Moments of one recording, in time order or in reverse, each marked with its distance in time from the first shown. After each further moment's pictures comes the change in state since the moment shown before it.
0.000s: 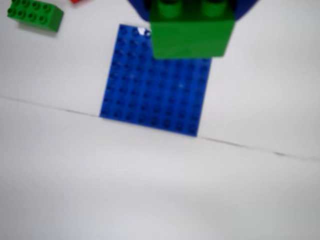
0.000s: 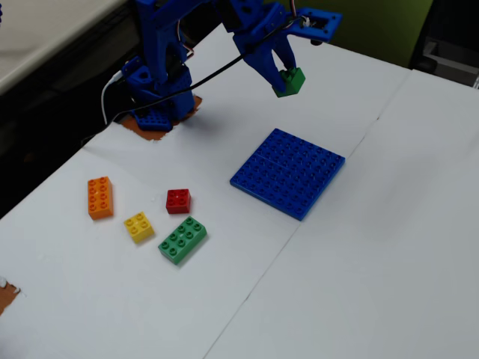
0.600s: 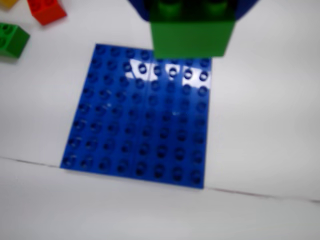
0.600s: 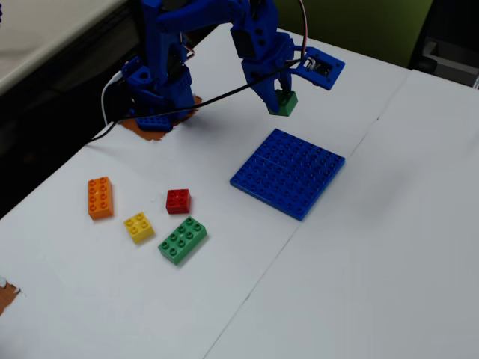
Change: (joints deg) arm -0.4 -6.0 6.9 0.0 5.3
